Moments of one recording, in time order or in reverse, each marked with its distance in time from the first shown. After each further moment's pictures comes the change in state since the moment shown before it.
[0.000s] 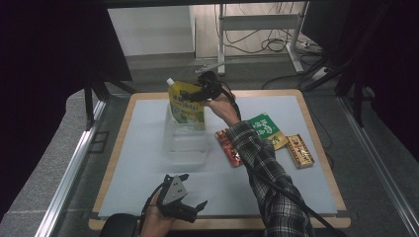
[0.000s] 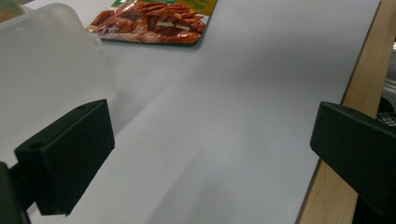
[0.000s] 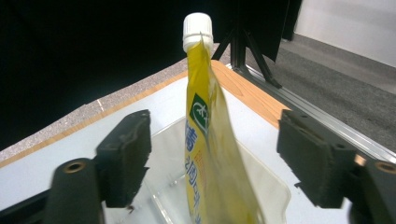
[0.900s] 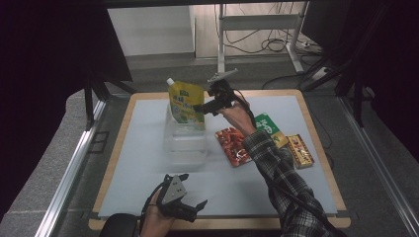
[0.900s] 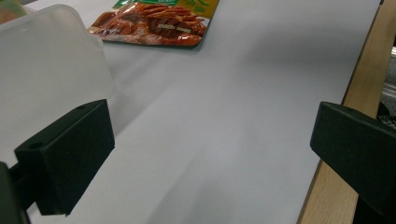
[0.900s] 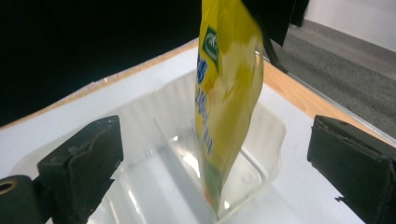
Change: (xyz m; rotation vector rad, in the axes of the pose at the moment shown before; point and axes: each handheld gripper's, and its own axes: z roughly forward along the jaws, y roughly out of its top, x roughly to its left) left arm 0.001 0.000 0.000 -0.011 -0.004 -0.008; right arm 0.000 -0.029 -0.039 0.058 0.031 -0.033
